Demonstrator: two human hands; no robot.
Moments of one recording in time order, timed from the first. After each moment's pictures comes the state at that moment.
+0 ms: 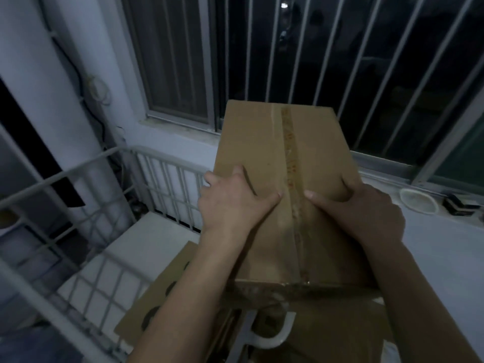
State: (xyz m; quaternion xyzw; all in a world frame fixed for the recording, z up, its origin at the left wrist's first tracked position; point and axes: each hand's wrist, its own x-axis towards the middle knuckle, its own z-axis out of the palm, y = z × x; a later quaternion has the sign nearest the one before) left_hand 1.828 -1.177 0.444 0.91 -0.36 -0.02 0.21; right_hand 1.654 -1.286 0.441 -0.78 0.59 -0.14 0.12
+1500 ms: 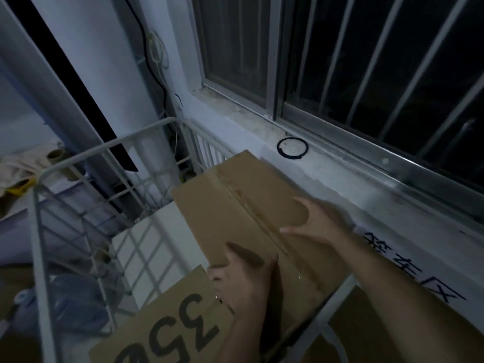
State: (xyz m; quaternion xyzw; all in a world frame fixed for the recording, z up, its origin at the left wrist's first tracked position) left_hand 1.932 -1.381 0.241 0.92 0.14 -0.21 0.29; right_hand 1.930 -1.579 0.264 -0.92 0.26 0.11 0.28
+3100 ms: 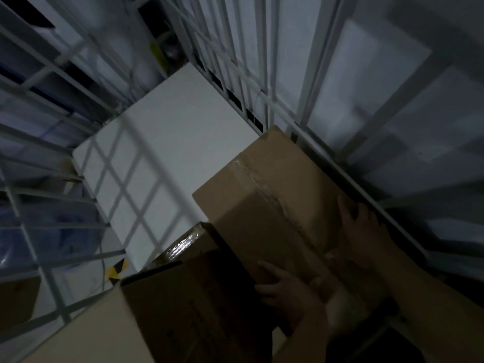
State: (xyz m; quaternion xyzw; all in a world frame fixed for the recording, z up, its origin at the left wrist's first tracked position) left_hand 1.957 -1.476 -0.295 0.90 0.20 -0.37 0.10; right_hand 1.987 -1.613 -0.227 -0.85 0.26 0.41 0.18
